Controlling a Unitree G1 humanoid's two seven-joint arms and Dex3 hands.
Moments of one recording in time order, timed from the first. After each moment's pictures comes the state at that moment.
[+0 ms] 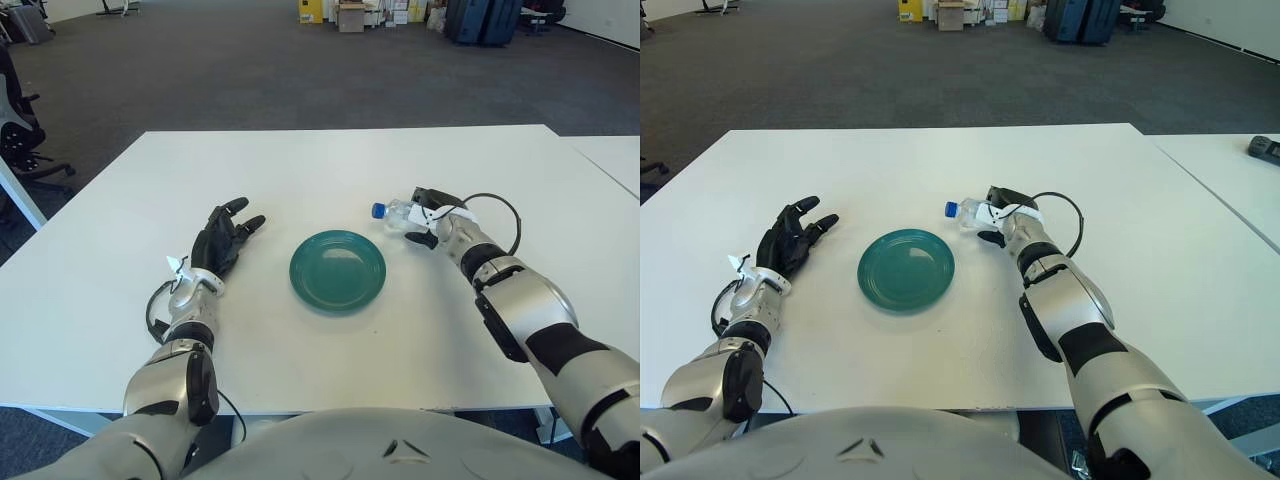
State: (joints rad) left arm -0.40 0.16 0.35 1.16 -0.26 -0.54 -0.50; right arm -0.86 -0.18 0.37 1.37 -0.63 -0.08 -0.21
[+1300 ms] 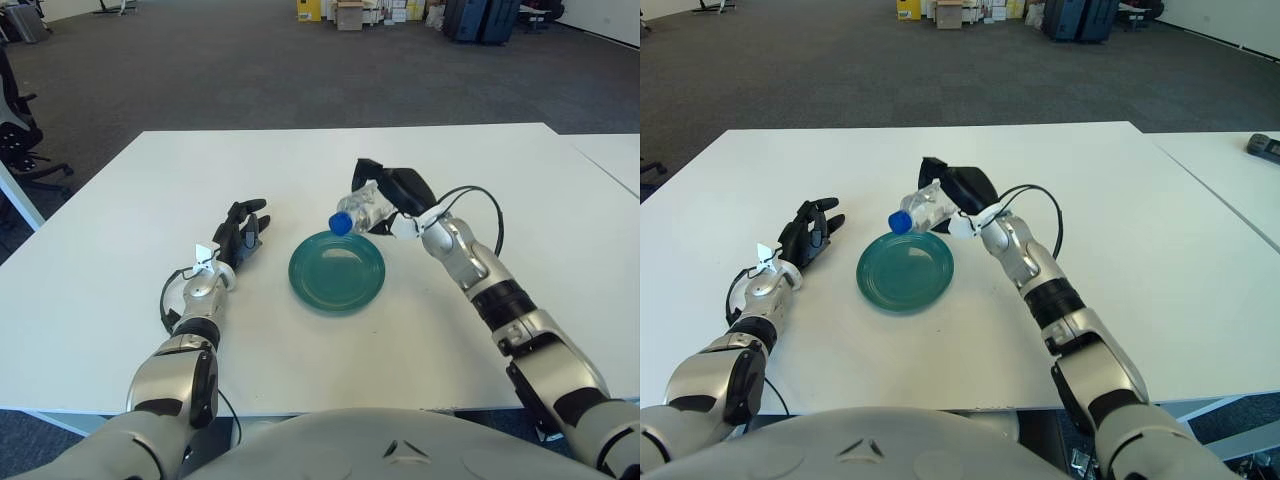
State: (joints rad) left arm -0.42 0.16 0.22 1.18 -0.11 -0.60 -0.35; right arm -0.43 -0.28 0.40 0.31 -0.61 -0.34 -0.01
